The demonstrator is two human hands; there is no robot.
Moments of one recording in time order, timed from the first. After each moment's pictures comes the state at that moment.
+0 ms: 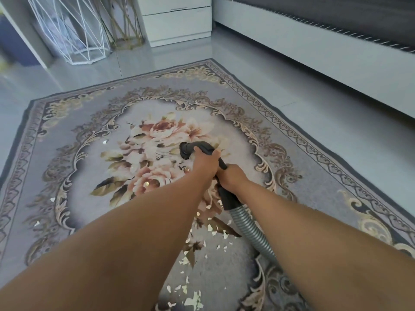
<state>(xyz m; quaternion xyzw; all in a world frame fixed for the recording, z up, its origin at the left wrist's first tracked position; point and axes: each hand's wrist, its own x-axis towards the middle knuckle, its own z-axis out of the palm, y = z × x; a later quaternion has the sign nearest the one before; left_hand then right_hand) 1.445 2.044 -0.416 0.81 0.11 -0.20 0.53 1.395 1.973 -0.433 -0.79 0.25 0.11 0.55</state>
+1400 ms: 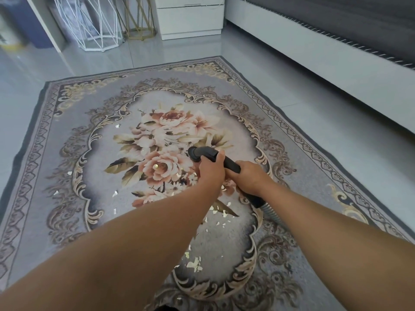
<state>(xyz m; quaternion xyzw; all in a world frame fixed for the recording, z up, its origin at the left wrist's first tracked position) 1.372 2.064 -0.422 0.74 0.17 -0.18 0.63 1.328 1.960 -0.401 -0.93 0.11 0.11 0.33</state>
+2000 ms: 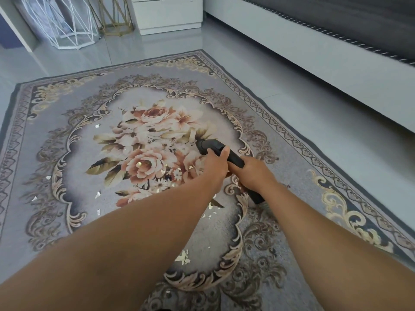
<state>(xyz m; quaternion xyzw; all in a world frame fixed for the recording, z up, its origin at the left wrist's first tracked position) 1.354 2.018 -0.423 0.70 0.11 -0.26 0.65 1.295 1.925 -0.407 -0.92 0.20 0.07 0.35</state>
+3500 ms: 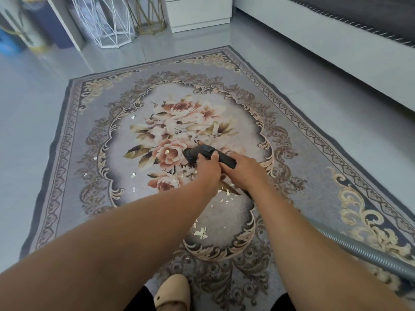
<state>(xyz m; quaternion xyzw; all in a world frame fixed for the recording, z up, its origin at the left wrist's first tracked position) 1.312 2.084 -0.401 0.68 0.23 -0.19 0.67 1.275 1.986 -0.389 -0.95 0.12 0.07 0.28</state>
